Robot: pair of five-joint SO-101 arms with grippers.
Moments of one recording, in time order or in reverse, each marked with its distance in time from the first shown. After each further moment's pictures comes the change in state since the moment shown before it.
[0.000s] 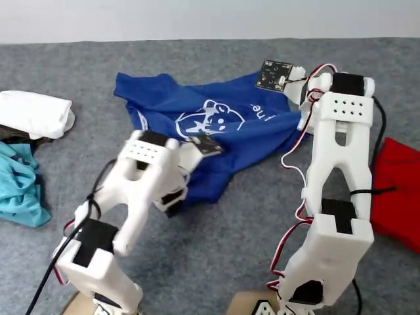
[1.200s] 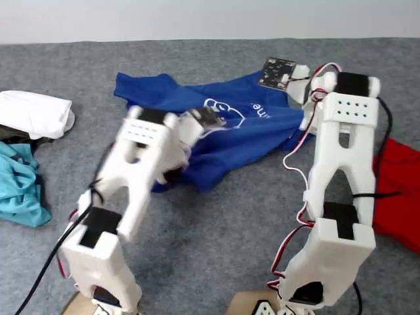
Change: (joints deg) left arm -5.6 4.2 -23.3 9.7 0.0; right arm 1.6 -2.5 0.0 2.2 -1.8
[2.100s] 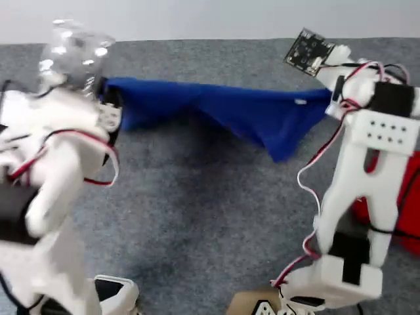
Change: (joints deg) left arm -5.0 -40.5 -30.2 3.7 18.7; right arm 4.1 -19.2 0.0 -3.3 -5.8
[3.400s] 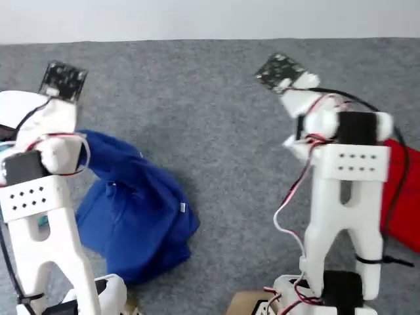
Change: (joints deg) left arm -25.6 -1.5 55.6 -24.4 -13.0; right arm -12.9 -14.2 22.4 10.4 -22.6
